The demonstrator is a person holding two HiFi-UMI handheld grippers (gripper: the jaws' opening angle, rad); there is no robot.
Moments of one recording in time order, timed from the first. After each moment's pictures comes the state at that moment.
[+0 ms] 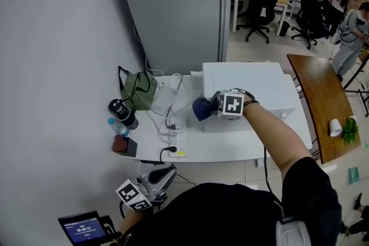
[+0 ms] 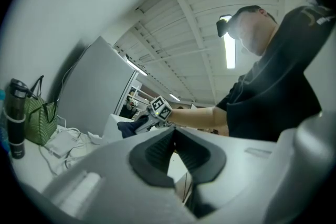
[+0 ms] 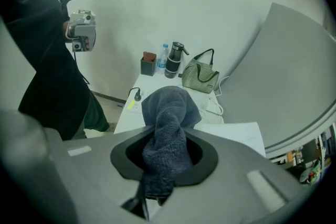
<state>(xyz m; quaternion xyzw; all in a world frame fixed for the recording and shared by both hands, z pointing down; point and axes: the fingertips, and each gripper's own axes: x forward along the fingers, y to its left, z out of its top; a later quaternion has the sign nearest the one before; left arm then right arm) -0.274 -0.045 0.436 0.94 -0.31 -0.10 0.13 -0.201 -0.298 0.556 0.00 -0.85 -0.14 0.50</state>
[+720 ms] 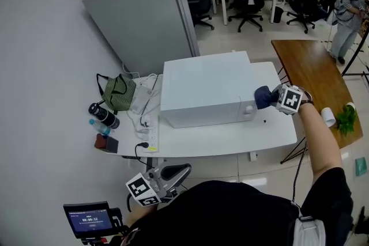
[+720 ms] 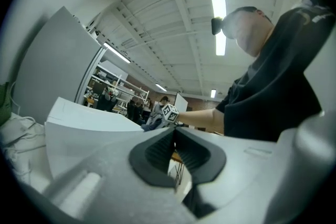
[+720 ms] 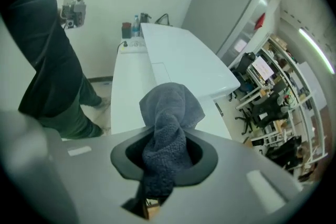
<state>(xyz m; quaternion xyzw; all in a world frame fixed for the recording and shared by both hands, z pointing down) -0.031 -0.049 0.433 0.96 -0.24 -0.06 0.12 0.253 -0.322 0.587 0.17 -0.81 -0.04 0.55</state>
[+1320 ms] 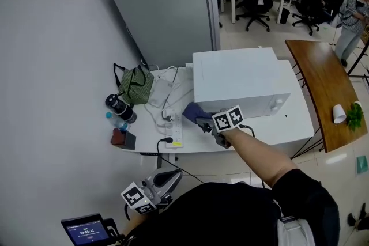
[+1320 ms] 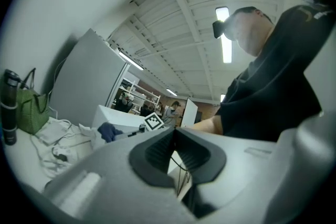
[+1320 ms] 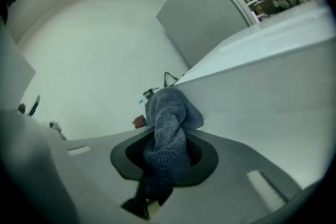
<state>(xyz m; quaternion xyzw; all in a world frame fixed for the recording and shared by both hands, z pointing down) -0.208 -0.002 0.448 0.94 -0.30 -0.08 0.13 -0.206 -0.242 0.613 0.15 -0.92 0.34 0.13</state>
